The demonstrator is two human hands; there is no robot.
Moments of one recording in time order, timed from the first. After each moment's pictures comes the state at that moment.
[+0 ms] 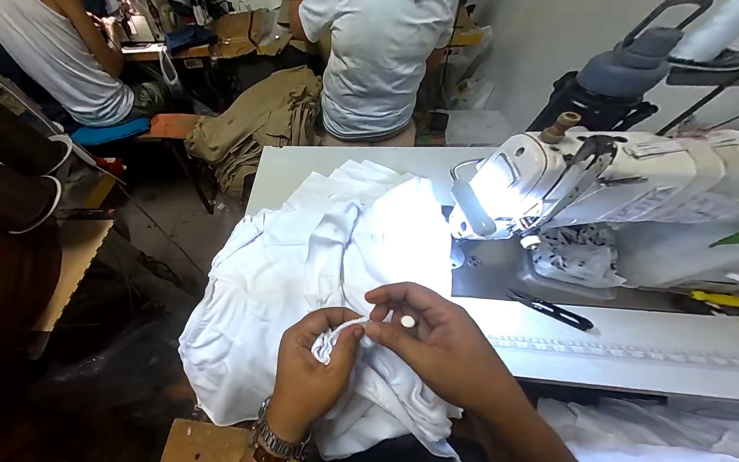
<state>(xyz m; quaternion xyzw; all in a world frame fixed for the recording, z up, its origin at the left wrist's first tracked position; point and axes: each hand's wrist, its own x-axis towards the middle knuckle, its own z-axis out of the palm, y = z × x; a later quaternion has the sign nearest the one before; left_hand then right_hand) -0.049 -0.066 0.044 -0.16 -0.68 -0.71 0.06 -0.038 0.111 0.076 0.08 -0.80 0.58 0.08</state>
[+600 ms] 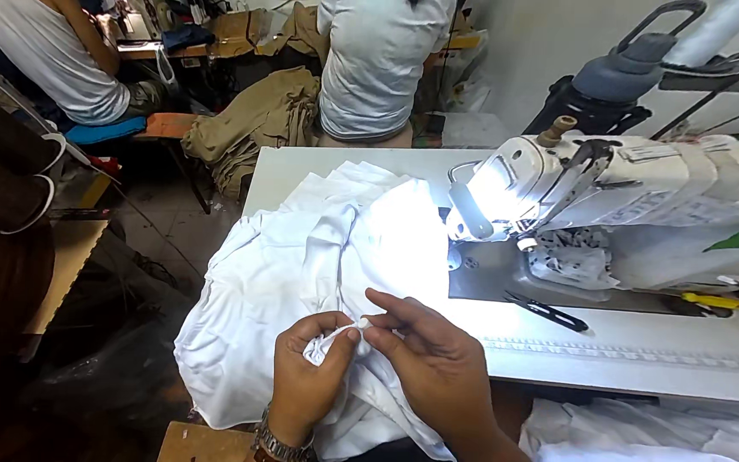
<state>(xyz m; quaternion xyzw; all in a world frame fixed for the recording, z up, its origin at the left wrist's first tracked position) -0.048 -0.060 0.036 -0.13 -0.63 -0.76 0.08 -0.031 0.086 0.055 0.12 -0.72 0.64 0.25</state>
